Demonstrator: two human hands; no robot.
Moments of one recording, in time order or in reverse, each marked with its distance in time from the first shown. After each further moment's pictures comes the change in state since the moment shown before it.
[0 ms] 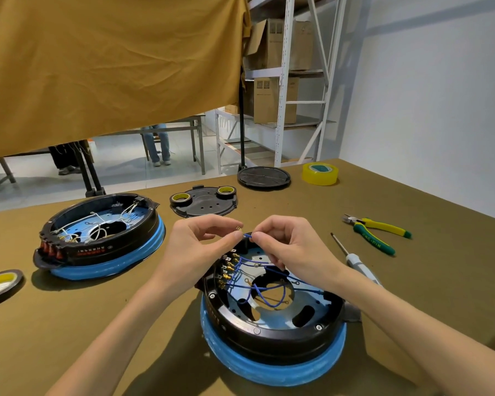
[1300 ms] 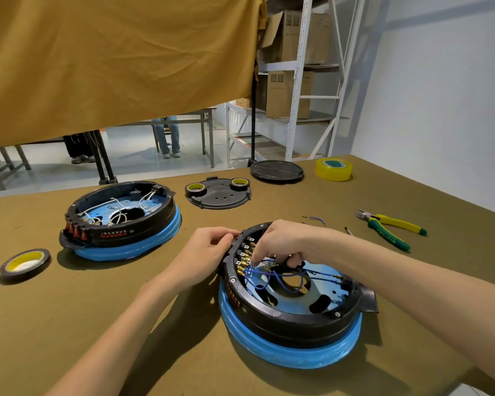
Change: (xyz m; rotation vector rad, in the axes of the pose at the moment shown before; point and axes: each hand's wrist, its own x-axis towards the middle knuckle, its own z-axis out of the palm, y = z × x) left_hand -0.008 -0.045 -0.012 0.182 -0.168 -0.289; right_hand 0.045 -0.016 0.030 -0.373 -0.321 0.794
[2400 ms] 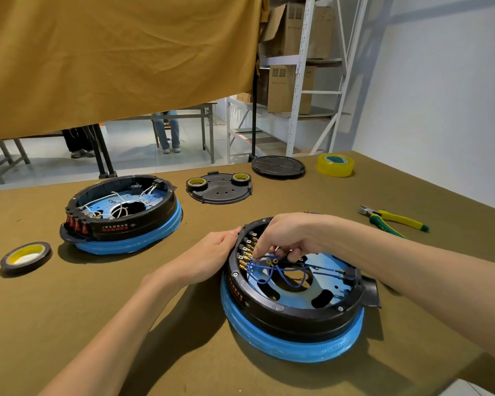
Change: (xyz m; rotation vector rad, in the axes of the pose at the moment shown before) left_hand 0.001 0.001 0.002 0.044 -0.258 -0.019; right_hand 0.009 -0.003 -0.004 0.028 -0.097 0.081
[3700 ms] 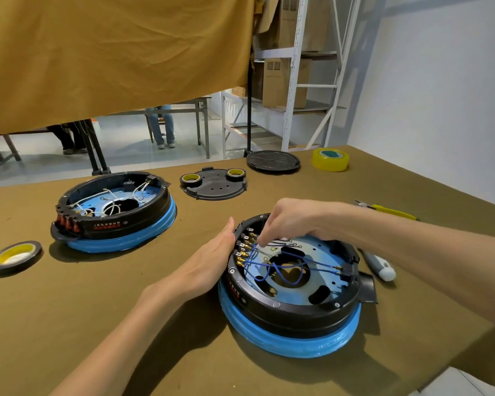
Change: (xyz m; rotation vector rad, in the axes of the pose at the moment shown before) left_hand -0.006 -0.015 0.021 0.010 0.051 -0.062; right_hand -0.024 -0.002 -0.019 -0.253 0.178 -0.147
